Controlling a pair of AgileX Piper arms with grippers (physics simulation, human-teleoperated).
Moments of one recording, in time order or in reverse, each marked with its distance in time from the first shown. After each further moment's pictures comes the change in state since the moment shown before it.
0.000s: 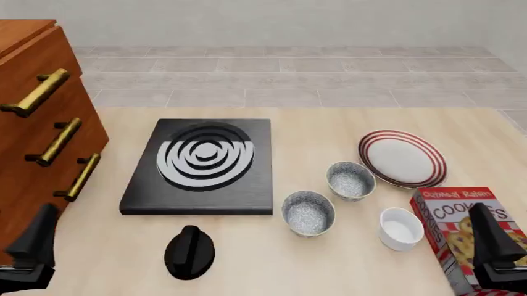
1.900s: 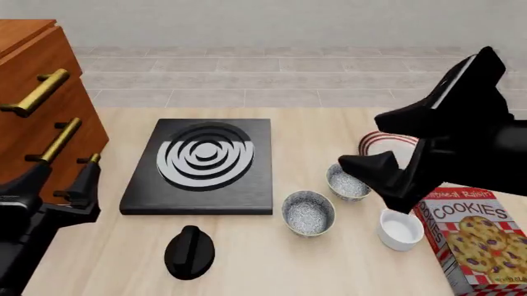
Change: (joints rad) left arm -0.009 1.117 0.001 -1.094 0.001; right arm 0.662 0.886 -0.867 0.583 -0.279
